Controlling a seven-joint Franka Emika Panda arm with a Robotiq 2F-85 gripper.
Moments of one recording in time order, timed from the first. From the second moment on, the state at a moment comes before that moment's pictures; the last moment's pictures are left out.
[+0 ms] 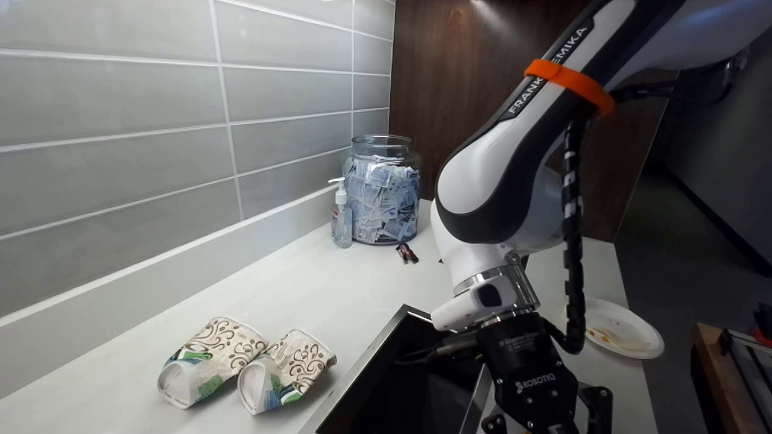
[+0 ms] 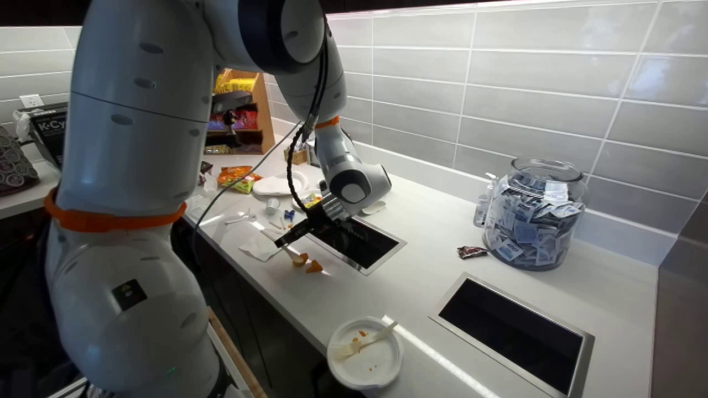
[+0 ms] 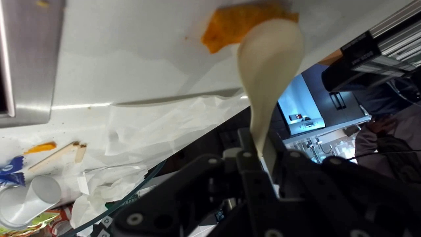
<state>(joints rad) 0.08 0.41 0.21 -2.27 0.71 1.89 -2.31</state>
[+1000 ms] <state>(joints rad) 0.08 0.40 0.20 -2.31 0.74 1.80 -2.24</state>
